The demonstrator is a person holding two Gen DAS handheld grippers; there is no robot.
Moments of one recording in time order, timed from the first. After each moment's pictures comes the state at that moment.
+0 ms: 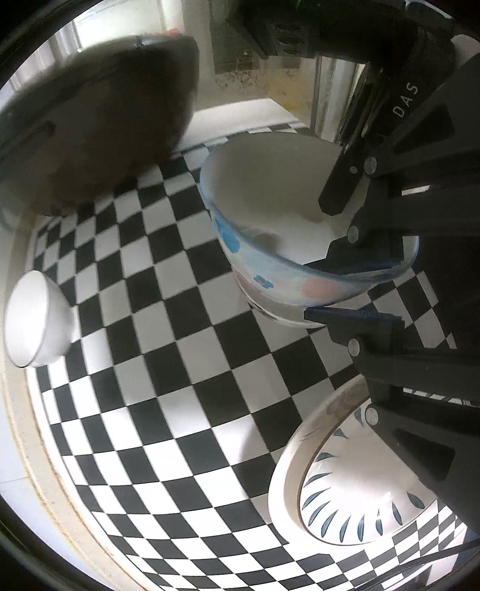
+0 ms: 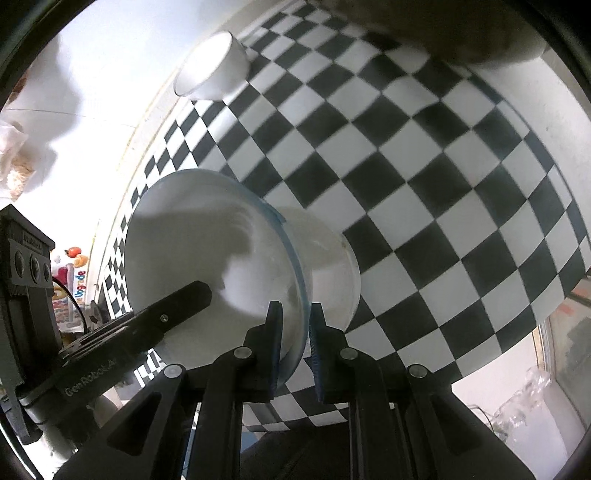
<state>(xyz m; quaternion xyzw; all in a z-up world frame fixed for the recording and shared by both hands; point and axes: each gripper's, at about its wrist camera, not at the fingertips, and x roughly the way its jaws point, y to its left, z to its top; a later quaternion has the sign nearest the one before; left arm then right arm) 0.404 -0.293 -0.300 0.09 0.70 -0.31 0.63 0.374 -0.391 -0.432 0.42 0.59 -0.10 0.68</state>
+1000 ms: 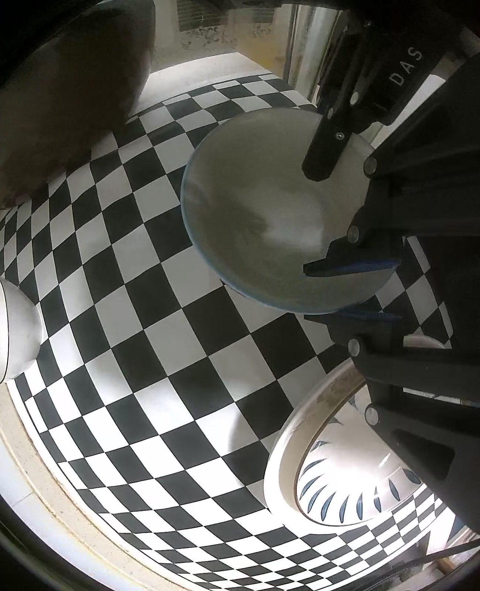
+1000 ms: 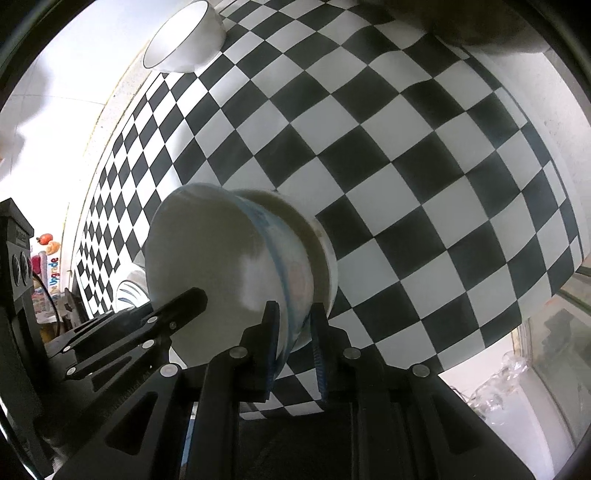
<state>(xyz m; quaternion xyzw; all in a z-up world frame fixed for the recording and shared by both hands) 0.392 -0.311 -0.328 0.18 0.71 -0.27 0.62 0.374 -0.390 -0.433 0.39 0.64 -0.12 0.65</state>
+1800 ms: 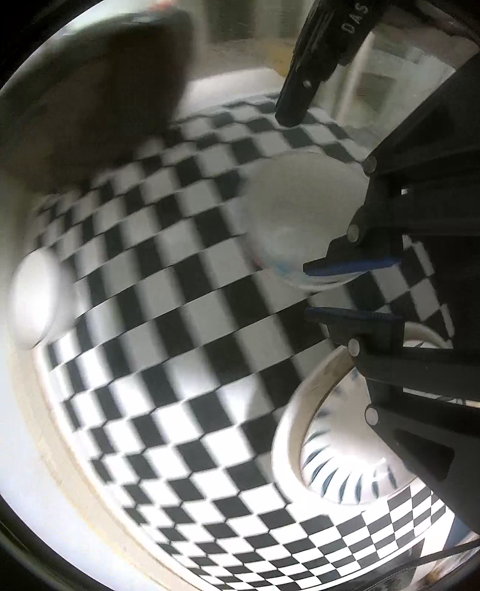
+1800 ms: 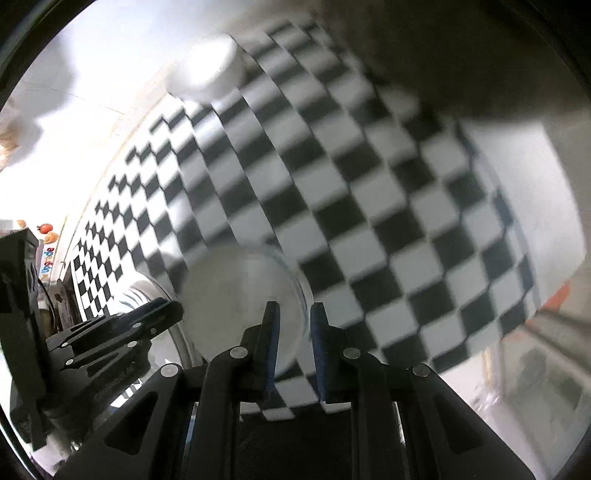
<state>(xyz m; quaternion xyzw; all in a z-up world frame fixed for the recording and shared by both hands) 0.425 -0.287 -0.284 0.12 0.69 -0.26 0.66 0.393 -0.419 -0.358 0.31 0.61 -0.11 0.72</state>
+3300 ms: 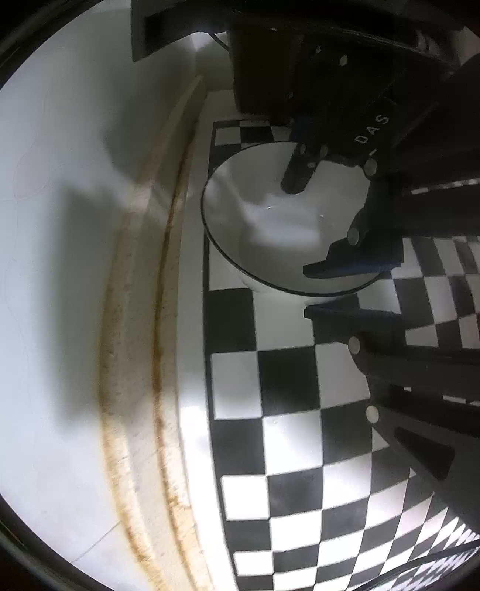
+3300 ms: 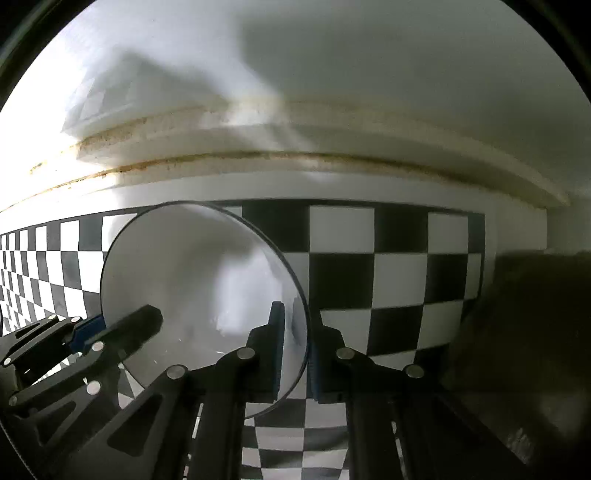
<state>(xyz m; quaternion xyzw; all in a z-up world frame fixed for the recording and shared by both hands) 0.665 -0.371 -0.360 -0.03 0.71 -0.20 0.67 0.708 -0.490 -0.441 0.07 0.73 -0.06 0.68</state>
